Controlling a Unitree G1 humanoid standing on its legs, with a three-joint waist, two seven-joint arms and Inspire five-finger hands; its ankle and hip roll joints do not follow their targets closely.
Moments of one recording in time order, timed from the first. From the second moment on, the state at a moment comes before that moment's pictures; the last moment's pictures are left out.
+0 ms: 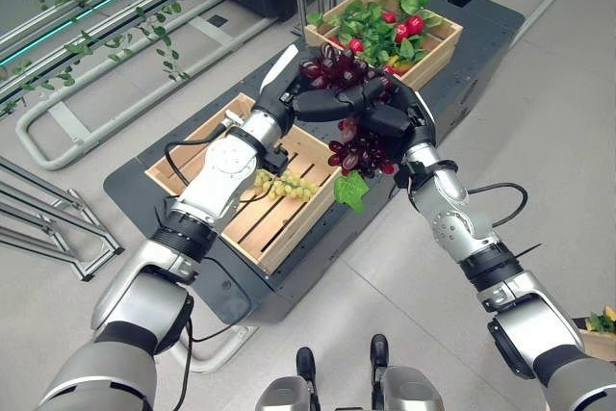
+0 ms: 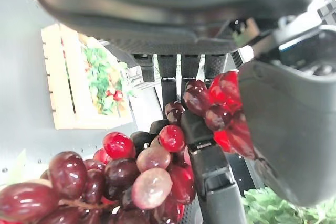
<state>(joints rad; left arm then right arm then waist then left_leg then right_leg) -0.89 0.53 -0.47 0.47 -0.42 -0.17 -0.06 -0.75 -0.36 0.37 0.39 0.95 -0.09 -0.09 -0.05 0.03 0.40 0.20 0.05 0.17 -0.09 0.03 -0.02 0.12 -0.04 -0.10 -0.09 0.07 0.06</state>
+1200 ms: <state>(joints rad) -0.61 0.49 -0.46 0.37 0.13 -0.52 0.51 -0.59 -0.24 0.32 0.30 0.95 -0.11 0.06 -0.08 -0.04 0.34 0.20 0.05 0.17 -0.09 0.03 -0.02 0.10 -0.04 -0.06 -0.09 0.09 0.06</state>
